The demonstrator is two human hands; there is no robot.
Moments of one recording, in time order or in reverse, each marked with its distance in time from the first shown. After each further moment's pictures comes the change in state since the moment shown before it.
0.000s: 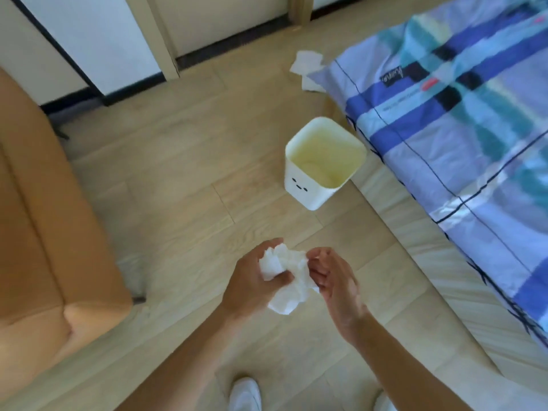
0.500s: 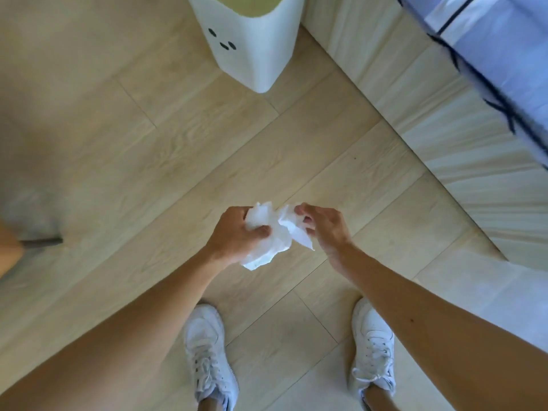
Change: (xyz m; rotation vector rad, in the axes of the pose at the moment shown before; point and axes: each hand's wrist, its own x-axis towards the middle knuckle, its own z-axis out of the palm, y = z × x) left_hand 0.044 -0.198 0.178 0.305 -0.175 -0.161; right_hand 0.046 0.219 -0.178 -0.232 0.201 0.297
